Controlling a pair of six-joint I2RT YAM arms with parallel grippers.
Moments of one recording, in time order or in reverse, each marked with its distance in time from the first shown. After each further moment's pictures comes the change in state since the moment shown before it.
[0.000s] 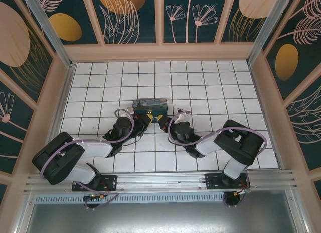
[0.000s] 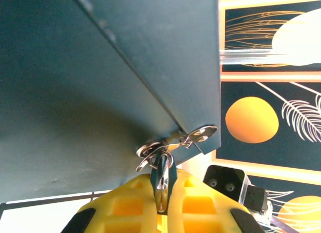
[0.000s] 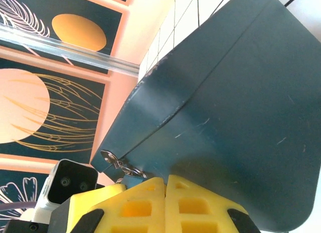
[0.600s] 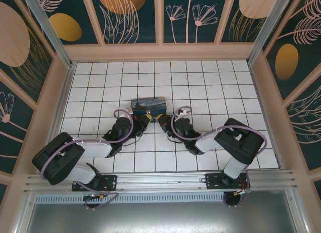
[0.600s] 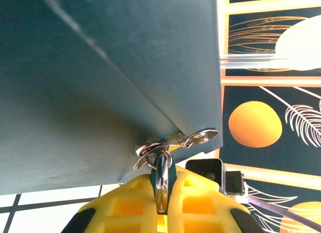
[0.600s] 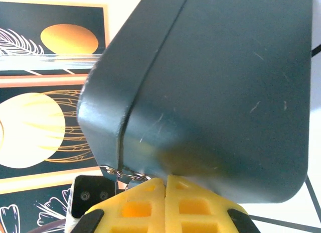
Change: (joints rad) left arm 0.005 -0.001 -0.011 -0.002 -0.014 -0.002; right arm -0.043 0.012 0.035 -0.069 -0.128 0.274
